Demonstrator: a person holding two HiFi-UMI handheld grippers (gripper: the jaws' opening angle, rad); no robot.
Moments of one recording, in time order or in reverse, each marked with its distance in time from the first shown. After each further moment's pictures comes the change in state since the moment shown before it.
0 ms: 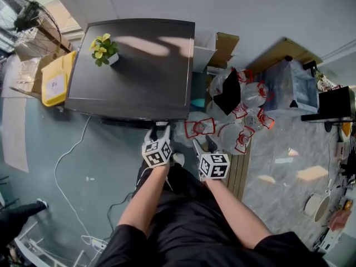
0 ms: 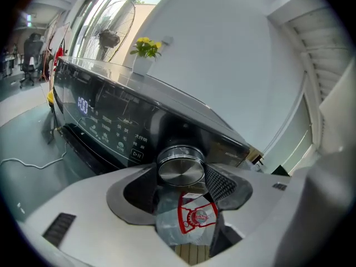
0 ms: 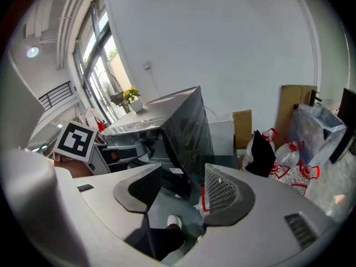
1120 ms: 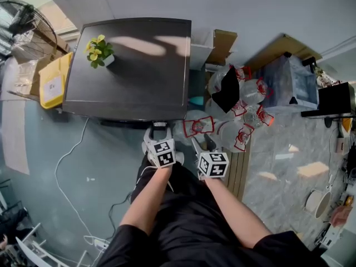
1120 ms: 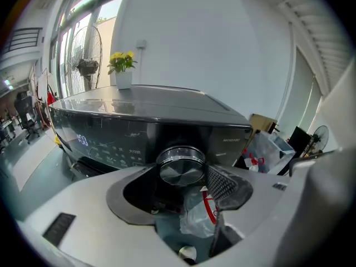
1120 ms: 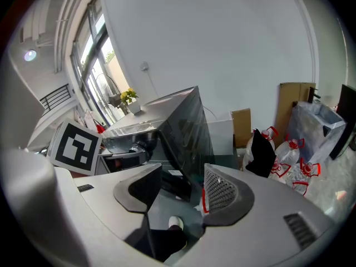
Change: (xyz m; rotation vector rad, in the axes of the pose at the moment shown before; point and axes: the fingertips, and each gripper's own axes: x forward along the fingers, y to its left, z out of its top) left arm 0.001 -0.002 -0.001 0.313 0.068 0.189; right arm 0.005 -0.003 0.004 0.027 -0.003 0.000
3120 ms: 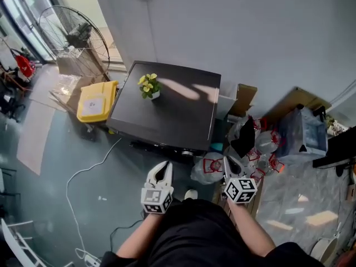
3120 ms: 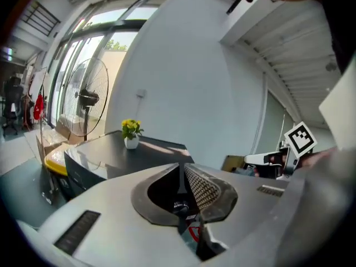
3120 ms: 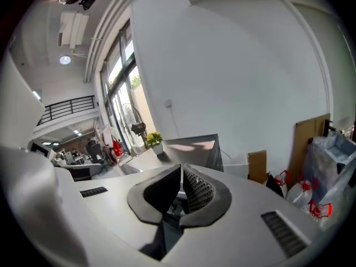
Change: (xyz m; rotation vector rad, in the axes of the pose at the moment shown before) left arm -0.220 0.039 0.116 -0.030 -0.394 -0.231; right arm -0.102 0.060 0.147 -0.127 -0.307 0.129
